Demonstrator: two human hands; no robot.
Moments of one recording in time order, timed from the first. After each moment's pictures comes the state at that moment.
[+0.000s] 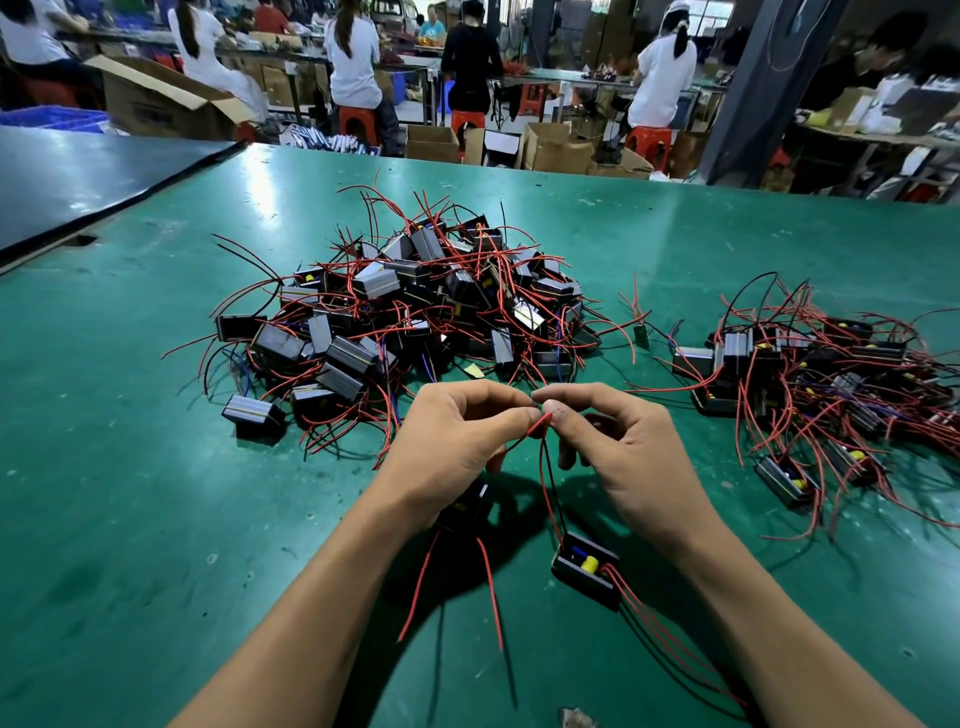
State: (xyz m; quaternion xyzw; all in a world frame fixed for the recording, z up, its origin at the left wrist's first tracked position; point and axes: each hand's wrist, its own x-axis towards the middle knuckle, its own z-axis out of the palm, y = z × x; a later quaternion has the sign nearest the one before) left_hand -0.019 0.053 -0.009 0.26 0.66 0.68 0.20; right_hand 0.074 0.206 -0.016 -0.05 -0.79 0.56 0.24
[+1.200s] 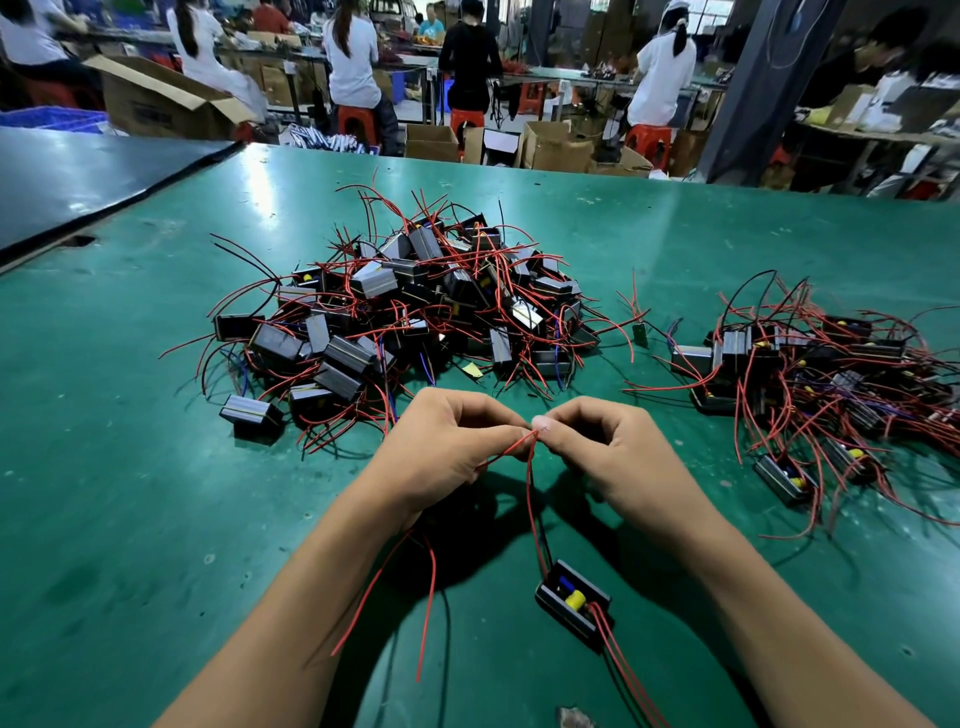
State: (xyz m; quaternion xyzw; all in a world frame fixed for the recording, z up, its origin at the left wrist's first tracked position) left_hand -0.024 0.047 -0.006 0.28 0.71 0.60 0.25; right_hand 0.074 0.211 -0.018 -0.10 -0.80 0.57 0.15
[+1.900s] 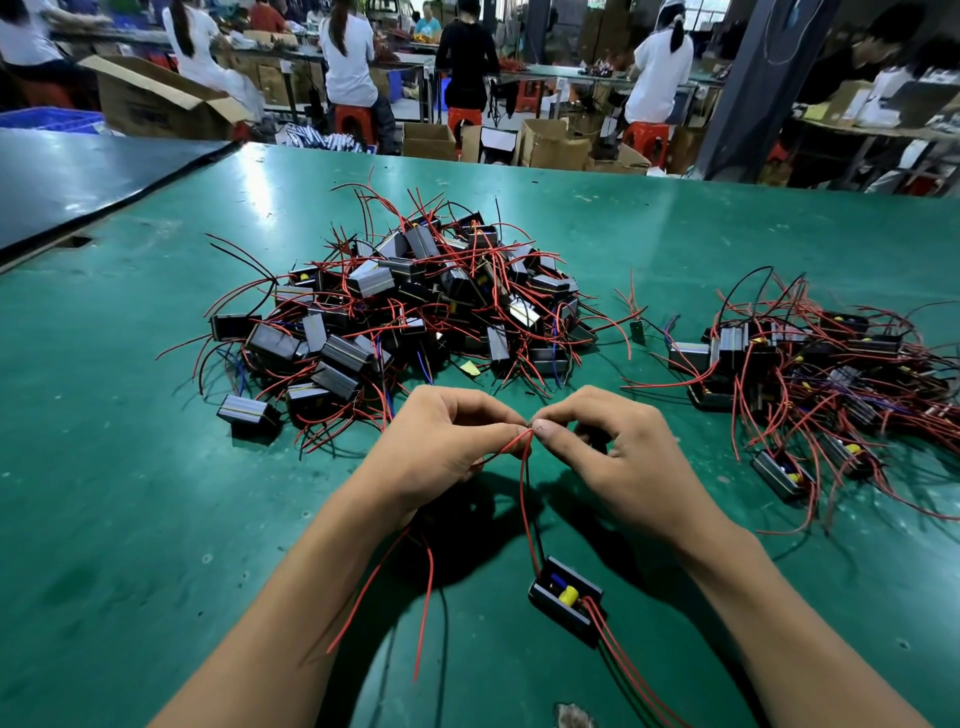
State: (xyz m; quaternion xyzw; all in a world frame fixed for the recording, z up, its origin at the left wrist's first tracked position) left_hand -0.023 0.045 -0.003 0.27 0.70 0.61 0.25; right_hand 0.075 0.215 -0.017 0.01 -0.89 0.38 0.26
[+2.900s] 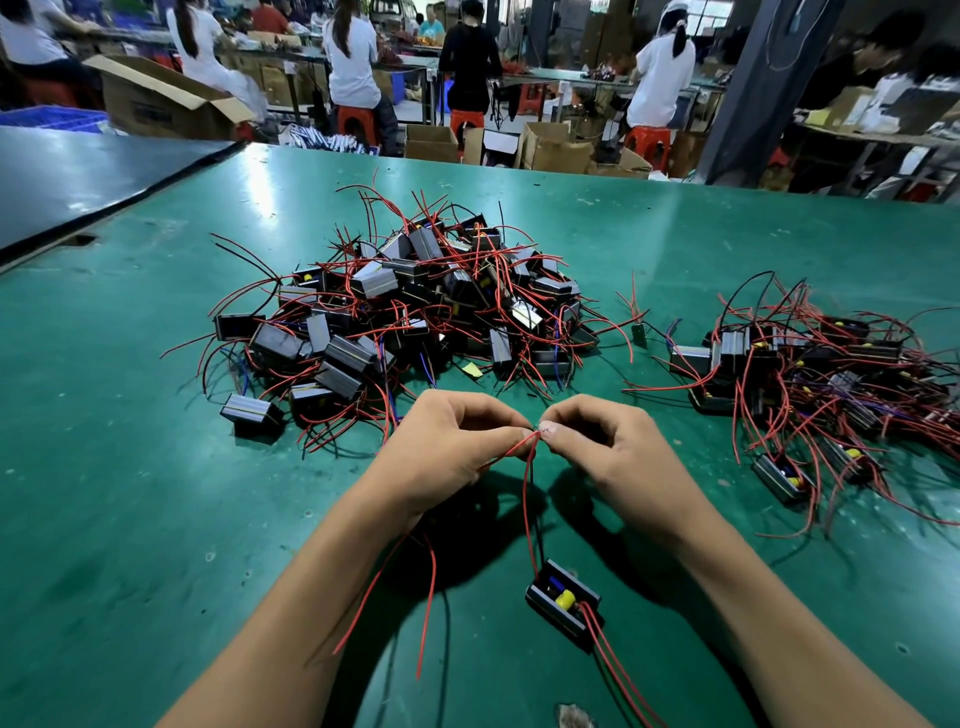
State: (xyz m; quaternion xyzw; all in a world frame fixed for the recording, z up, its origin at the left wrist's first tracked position) left_hand -0.024 0.050 -0.010 0.27 0.70 0.61 0.25; right_hand 0.074 0.209 -0.013 -0.09 -0.84 0.50 0.17
